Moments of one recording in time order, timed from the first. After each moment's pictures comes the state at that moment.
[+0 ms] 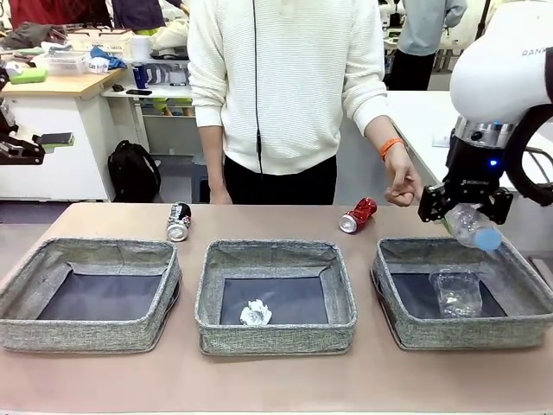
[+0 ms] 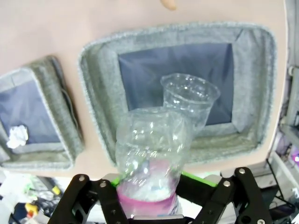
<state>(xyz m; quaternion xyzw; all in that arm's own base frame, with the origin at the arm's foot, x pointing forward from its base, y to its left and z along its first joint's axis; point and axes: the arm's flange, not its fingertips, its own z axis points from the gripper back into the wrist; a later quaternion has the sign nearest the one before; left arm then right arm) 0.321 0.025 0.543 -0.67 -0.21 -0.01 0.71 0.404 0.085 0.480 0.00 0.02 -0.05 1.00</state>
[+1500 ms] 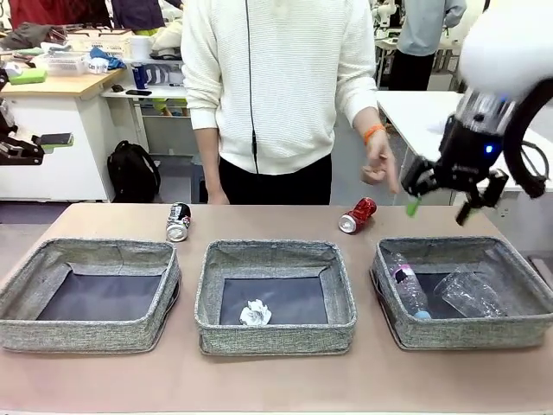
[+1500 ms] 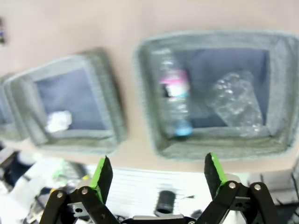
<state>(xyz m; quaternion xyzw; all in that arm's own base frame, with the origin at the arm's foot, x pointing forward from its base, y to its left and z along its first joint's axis) 0.321 0.025 0.543 -0.67 -0.21 -0.01 0.71 0.396 0.098 0.516 0.12 0.00 -0.04 0.99</state>
